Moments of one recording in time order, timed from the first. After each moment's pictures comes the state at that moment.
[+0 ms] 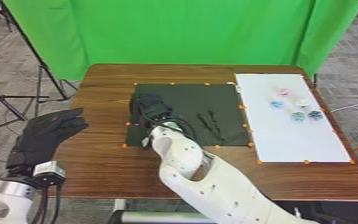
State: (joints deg) left arm 139.8 -46.2 -107.3 -127.7 36.1 11.1 15.8; right arm -66.3 -82.2 34.2 -89.5 -138.4 3.8 28.1
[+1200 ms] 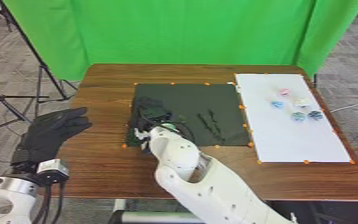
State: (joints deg) left arm 138.4 -45.3 -106.3 -127.3 36.2 11.0 14.5; right arm -68.5 -83.8 35.8 -91.5 -138.3 -4.1 32.1
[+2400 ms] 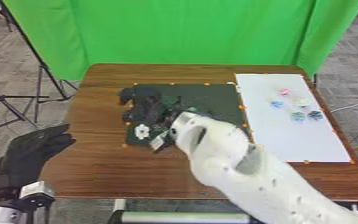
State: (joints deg) left arm 153.8 -48.2 -112.4 -131.6 35.8 15.1 21.0; right arm -62.6 -65.2 39.0 -113.5 -118.8 -11.4 20.0
